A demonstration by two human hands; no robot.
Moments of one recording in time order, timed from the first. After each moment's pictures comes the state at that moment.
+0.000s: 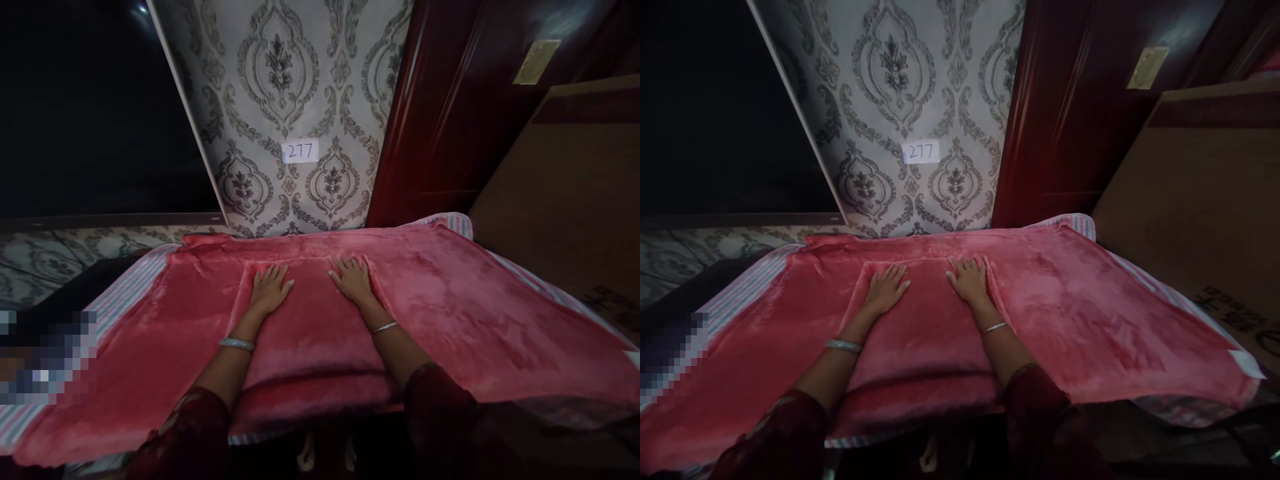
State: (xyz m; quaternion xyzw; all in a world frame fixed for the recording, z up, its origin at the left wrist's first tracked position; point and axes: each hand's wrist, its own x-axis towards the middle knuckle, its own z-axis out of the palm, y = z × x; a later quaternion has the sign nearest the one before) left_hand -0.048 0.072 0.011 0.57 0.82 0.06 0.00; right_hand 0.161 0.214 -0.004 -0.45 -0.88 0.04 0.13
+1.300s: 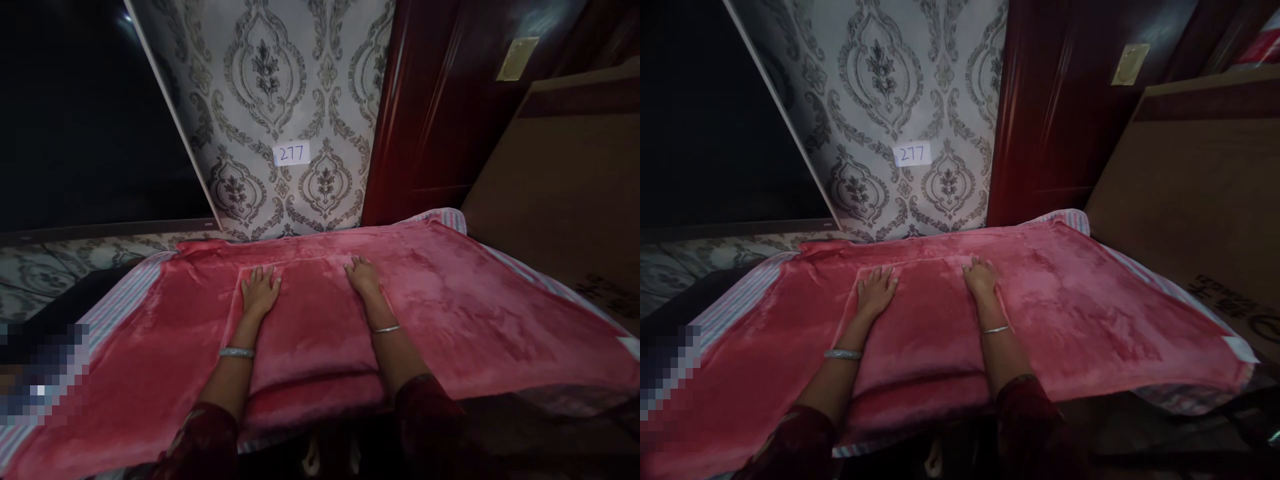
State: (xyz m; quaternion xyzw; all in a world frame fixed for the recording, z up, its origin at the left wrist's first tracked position) left_hand -0.048 0.071 0.018 0.47 0.88 0.10 -0.01; right_hand 0.181 0.239 0.000 -0.58 -0.80 0.11 0.15
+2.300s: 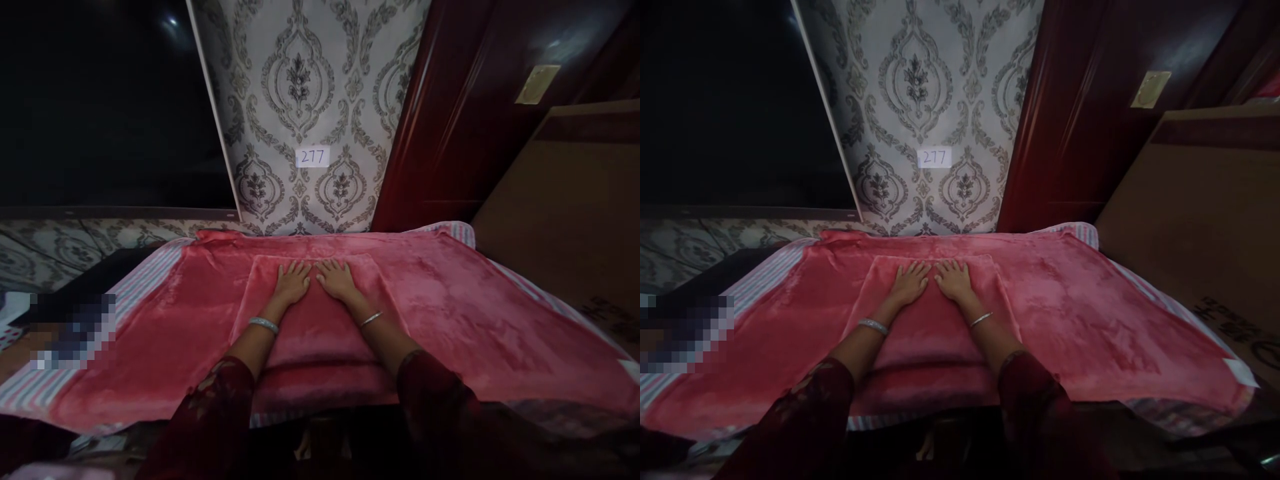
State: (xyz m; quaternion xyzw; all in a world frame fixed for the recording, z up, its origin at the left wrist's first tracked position) left_hand -0.016 0.086 0.012 0.61 0.79 0.06 0.01; right_hand 0.126 0.182 0.010 -0.36 -0.93 0.04 0.05
